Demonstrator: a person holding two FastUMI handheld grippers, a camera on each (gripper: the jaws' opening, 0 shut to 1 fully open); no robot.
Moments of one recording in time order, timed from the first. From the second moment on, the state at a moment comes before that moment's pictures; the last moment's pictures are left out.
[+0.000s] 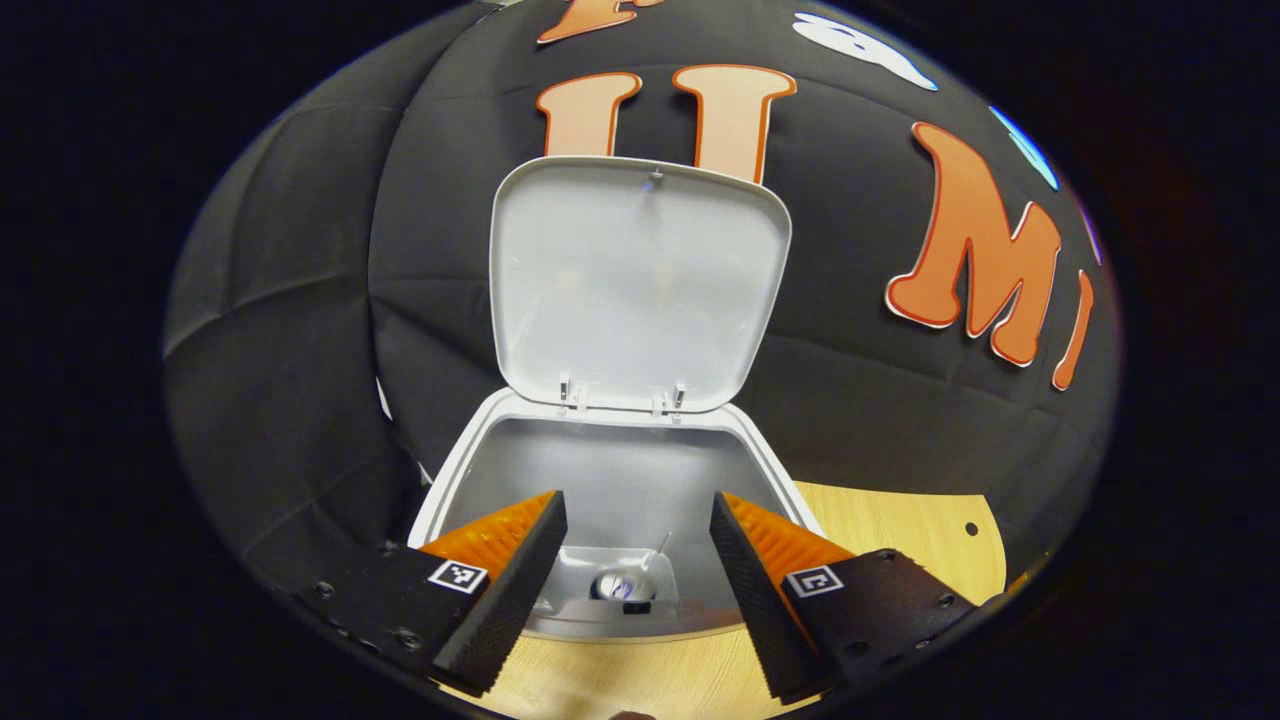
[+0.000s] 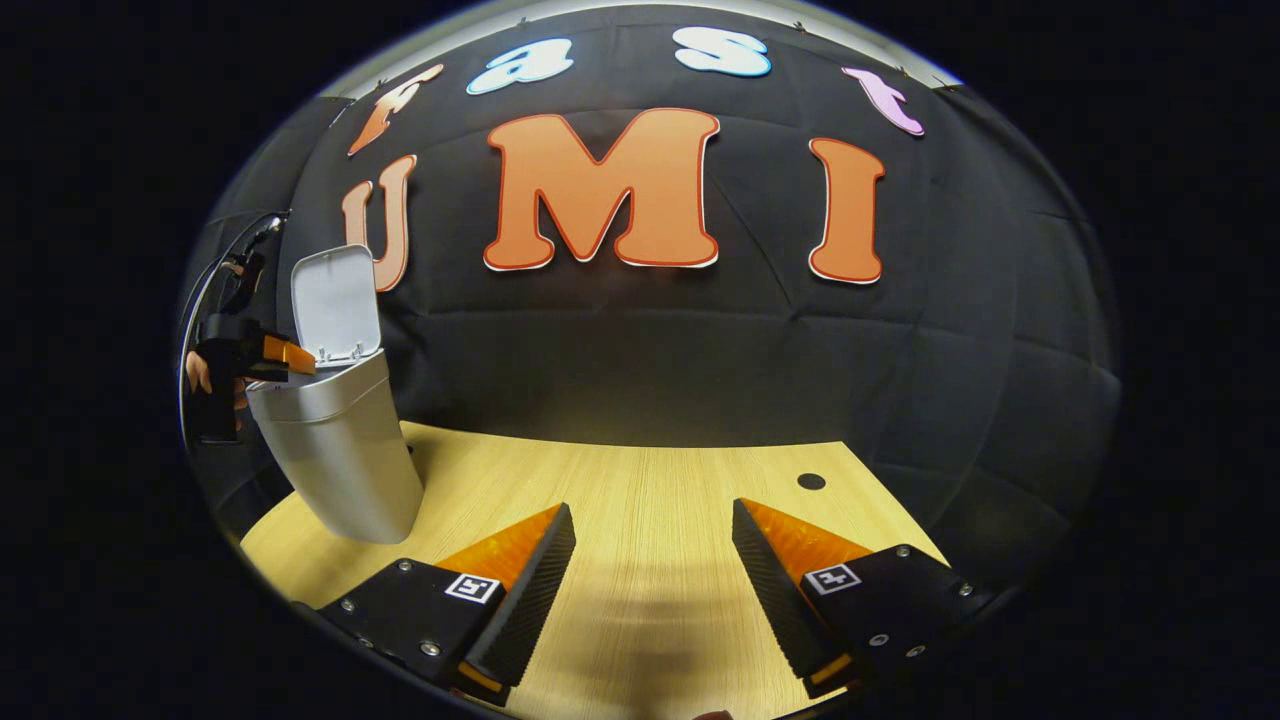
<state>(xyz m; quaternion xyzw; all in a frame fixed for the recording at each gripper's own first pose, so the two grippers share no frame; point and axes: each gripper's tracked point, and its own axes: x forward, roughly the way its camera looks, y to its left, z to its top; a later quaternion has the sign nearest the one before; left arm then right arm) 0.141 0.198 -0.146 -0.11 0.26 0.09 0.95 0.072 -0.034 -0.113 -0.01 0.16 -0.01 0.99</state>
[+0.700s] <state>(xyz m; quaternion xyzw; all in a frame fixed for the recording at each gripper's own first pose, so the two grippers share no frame) 0.218 0.241 0.123 -0.01 0.02 0.05 1.00 0.064 -0.034 -0.111 -0.01 0.15 -0.01 0.99</state>
